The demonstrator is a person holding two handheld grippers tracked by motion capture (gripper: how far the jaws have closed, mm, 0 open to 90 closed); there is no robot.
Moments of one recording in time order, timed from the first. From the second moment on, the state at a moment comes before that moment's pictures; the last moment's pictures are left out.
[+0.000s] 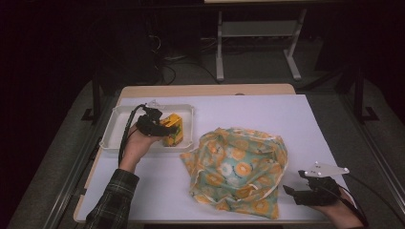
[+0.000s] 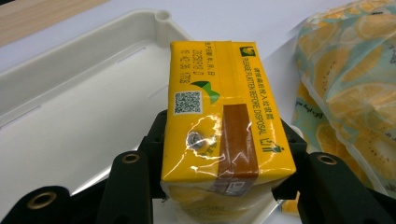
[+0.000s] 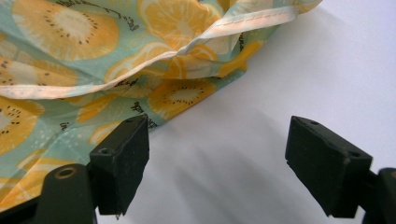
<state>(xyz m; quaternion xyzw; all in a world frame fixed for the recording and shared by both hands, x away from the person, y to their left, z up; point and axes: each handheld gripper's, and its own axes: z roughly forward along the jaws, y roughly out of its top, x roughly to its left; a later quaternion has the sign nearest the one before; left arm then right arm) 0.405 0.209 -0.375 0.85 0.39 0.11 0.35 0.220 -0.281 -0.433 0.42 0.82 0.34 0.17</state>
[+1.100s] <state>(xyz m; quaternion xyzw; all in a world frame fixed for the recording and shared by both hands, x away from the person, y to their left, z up) 0.396 0.219 -0.353 0.86 0.38 0.09 0.34 0.221 -0.280 -0.432 0.42 0.82 0.34 0.16</state>
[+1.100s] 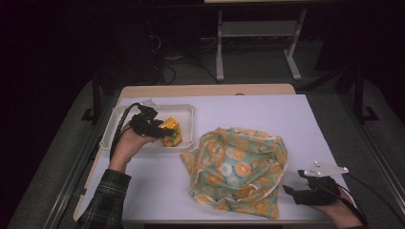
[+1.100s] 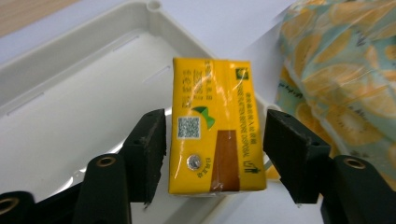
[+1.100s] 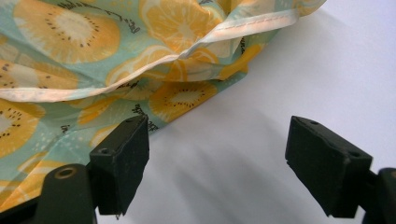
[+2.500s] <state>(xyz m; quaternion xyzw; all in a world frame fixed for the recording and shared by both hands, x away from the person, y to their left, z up) 0.450 0.203 -0.339 0.87 0.39 0.10 0.30 0.221 -0.282 -0.433 0.42 0.82 0.35 0.16</state>
